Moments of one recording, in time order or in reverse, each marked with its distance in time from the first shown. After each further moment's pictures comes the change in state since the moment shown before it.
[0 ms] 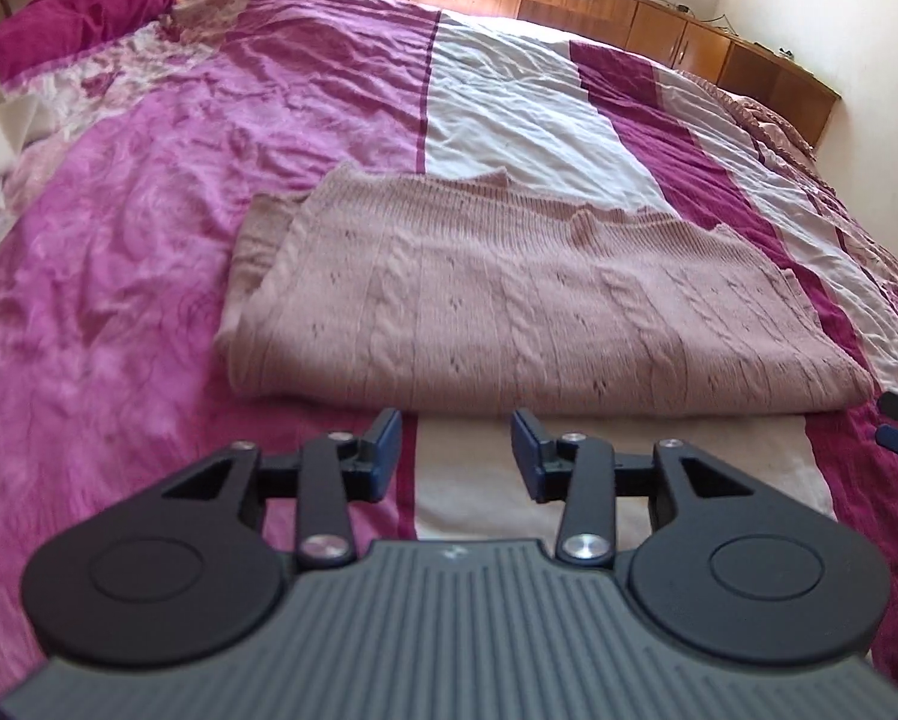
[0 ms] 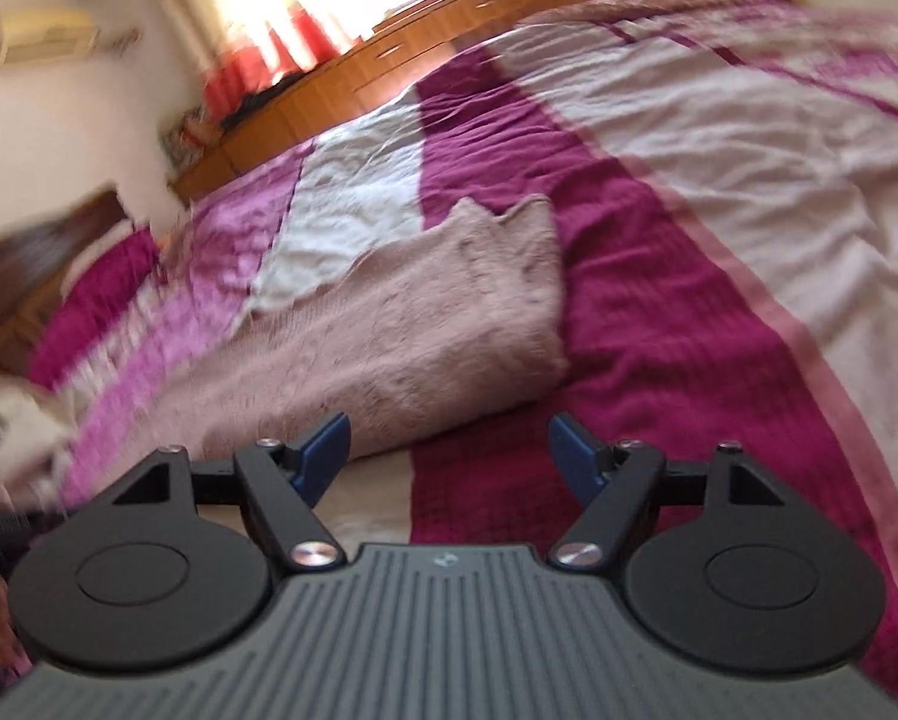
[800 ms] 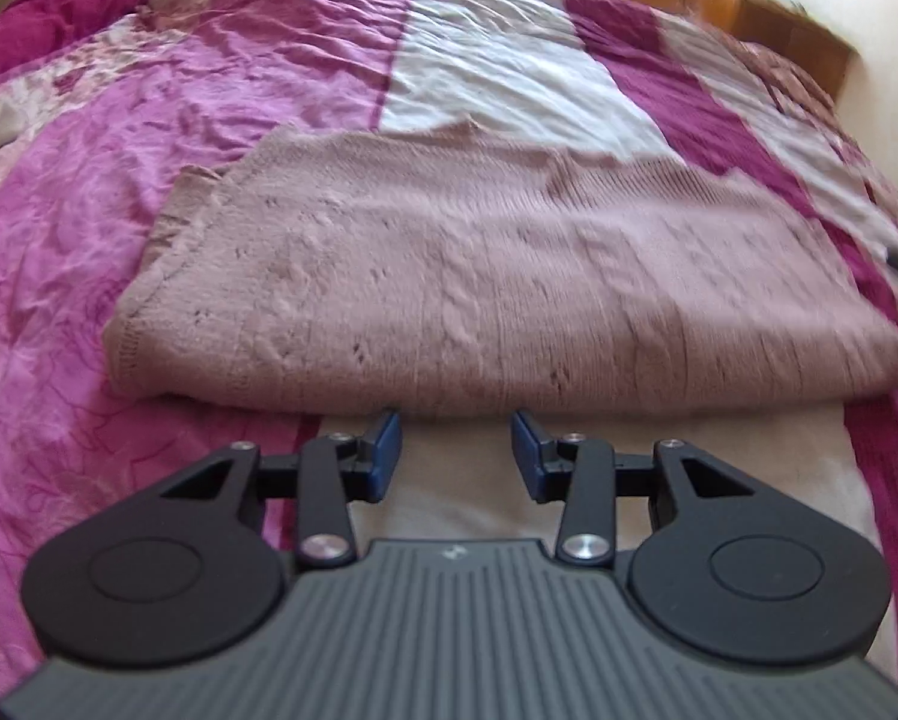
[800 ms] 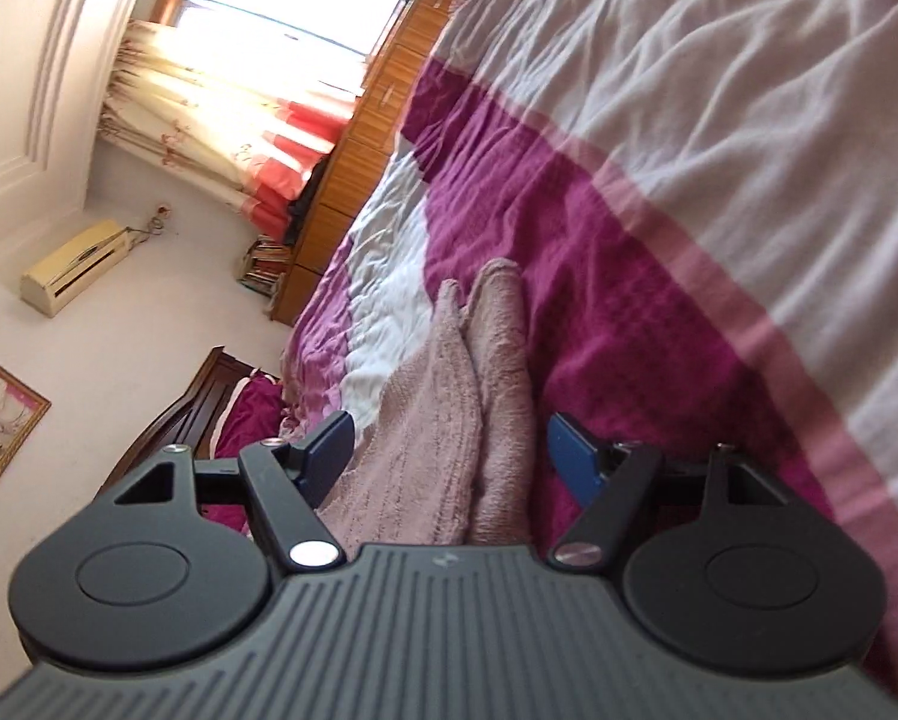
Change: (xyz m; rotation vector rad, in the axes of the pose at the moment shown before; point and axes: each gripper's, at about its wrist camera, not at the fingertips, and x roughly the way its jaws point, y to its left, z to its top) left arm 0.059 -0.048 0.001 0.022 0.037 0.062; right arm 0.095 -0.100 0.069 0.417 0.008 0.323
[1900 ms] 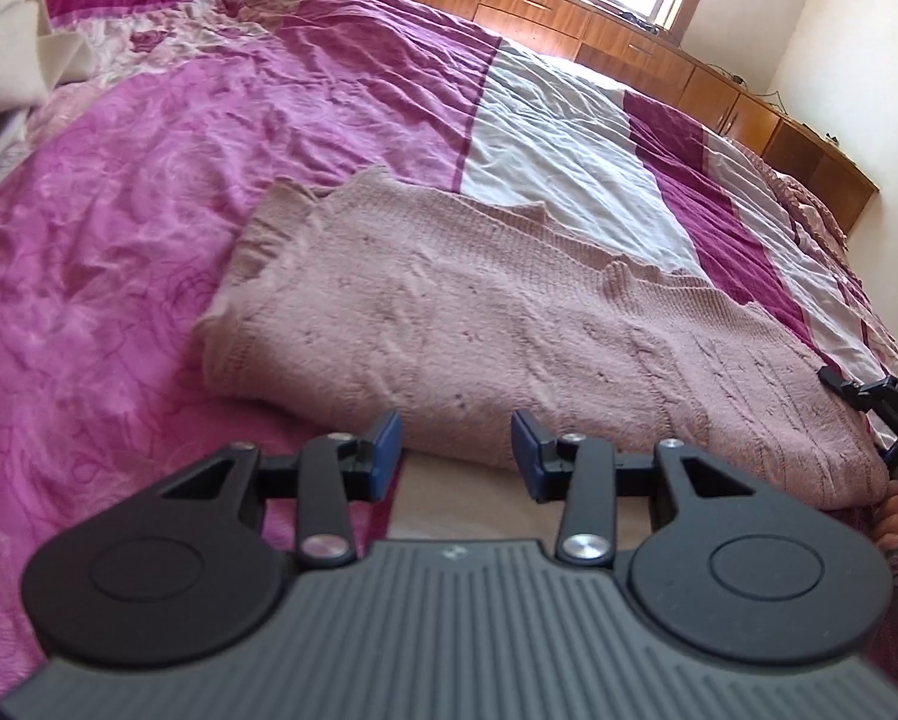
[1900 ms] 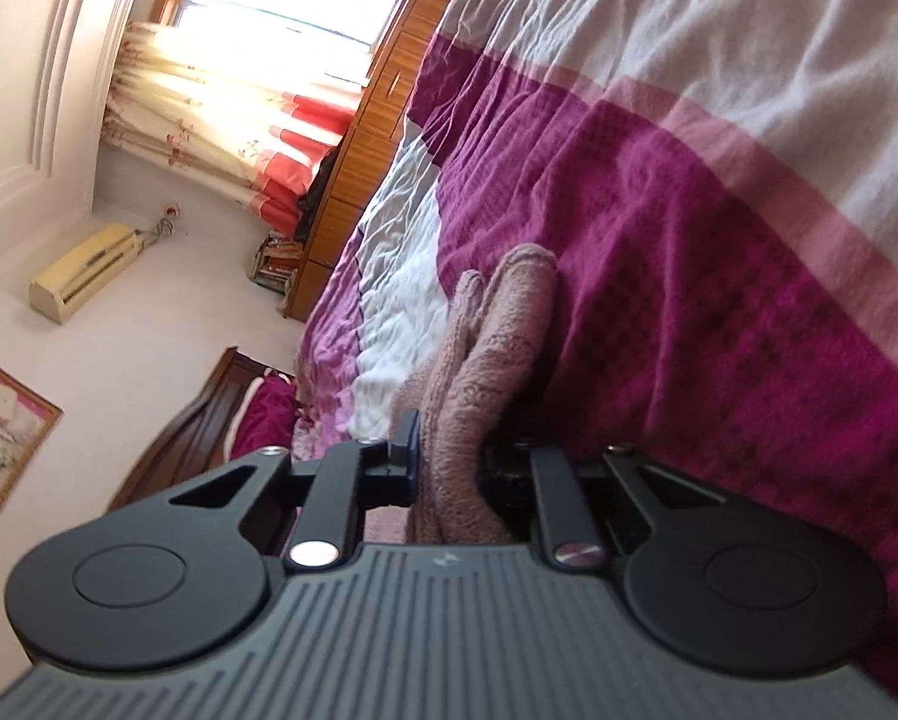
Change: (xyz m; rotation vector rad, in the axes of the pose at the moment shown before) left arm -0.031 0.059 -0.001 -0.207 -0.109 -0.046; right arm 0.071 -0.002 0.007 0.054 0.017 0.038
